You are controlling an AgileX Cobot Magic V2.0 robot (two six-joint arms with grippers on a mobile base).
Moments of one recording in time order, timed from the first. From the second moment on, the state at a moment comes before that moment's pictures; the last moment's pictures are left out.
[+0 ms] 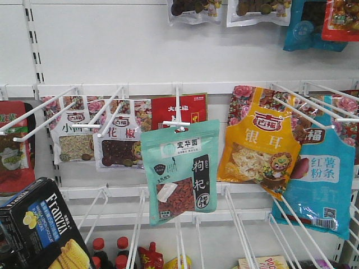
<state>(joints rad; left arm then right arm) -0.05 1.37 -0.31 0.42 -0.97 -0.53 -0.02 -0.02 0.03 -0.13 0.04 0.13</state>
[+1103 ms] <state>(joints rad) -0.05 1.24 -0.31 0.64 -0.95 -0.58 -0.02 -0.02 0.03 -0.13 0.04 0.13</state>
